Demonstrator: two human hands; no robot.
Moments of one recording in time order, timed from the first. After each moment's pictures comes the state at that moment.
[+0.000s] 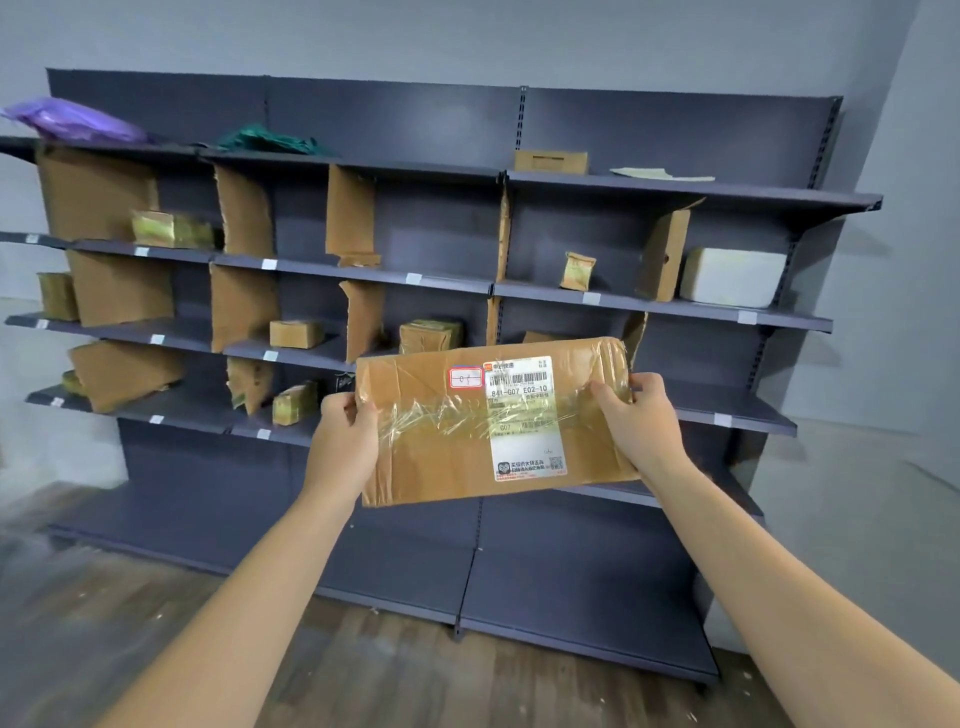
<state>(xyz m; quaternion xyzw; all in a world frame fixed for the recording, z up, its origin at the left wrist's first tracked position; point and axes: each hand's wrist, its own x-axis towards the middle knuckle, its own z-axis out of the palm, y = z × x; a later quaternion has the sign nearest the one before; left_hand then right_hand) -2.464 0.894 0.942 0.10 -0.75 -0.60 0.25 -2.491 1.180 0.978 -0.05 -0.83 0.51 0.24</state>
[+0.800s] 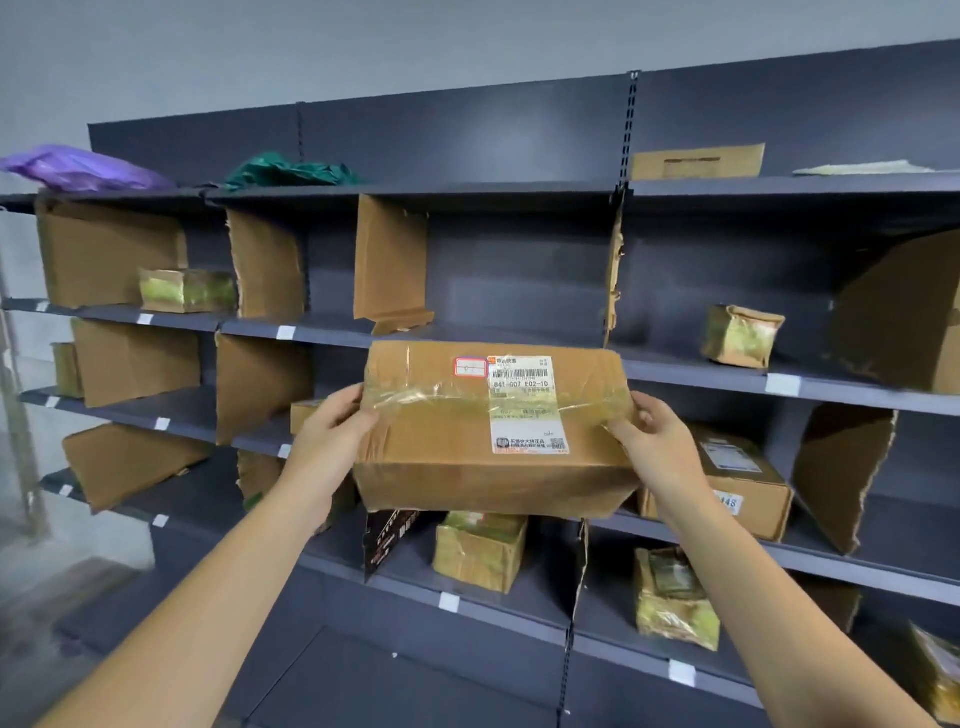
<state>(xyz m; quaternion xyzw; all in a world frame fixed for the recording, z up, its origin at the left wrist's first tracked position) -2.873 0.744 1.001 0.06 -0.70 -0.66 0.26 -2.927 1.050 1.005 0.03 -0.76 0.62 0.19</state>
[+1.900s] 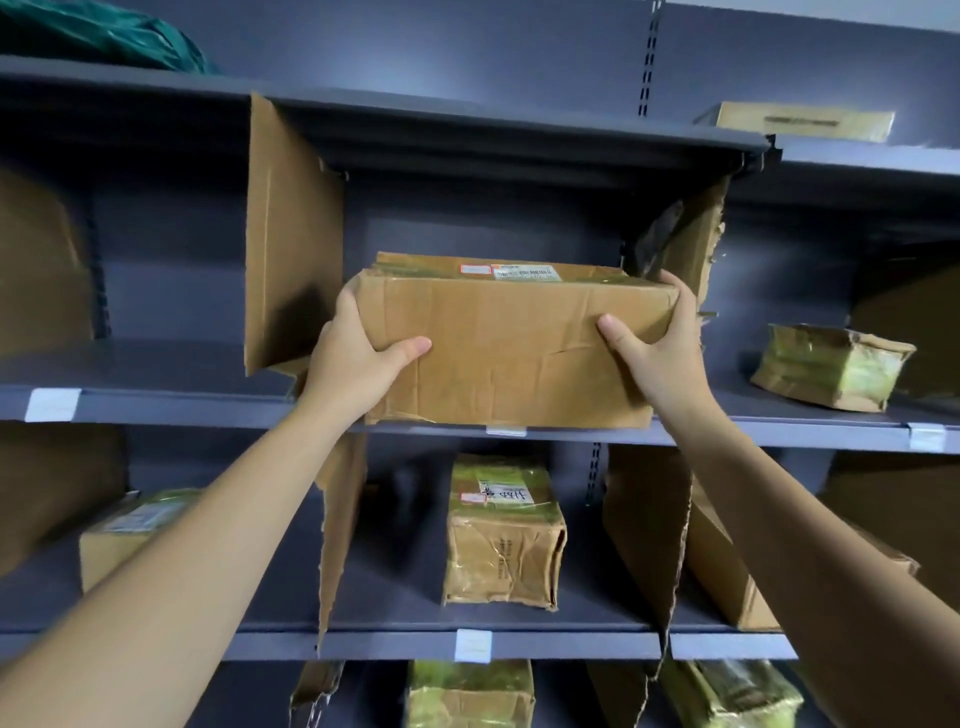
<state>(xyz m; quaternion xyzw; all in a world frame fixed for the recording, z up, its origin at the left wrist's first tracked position) -3.271 0.636 1.083 -0.13 -0.79 -0.51 0.30 -3.233 0.923 1.087 0.03 -0.76 0.49 0.43</state>
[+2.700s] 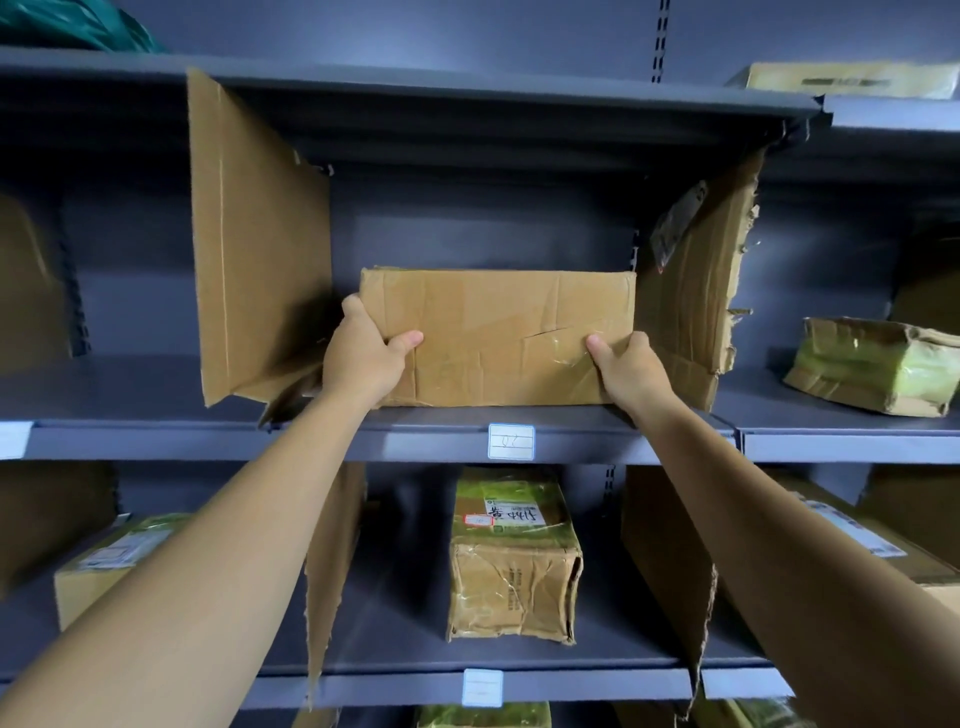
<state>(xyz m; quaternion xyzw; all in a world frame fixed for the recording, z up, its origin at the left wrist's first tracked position) -3.348 0.664 1.095 -0.04 -0.84 -0.45 0.29 -3.328 0.928 1.077 -0.11 -0.82 0.48 0.28</state>
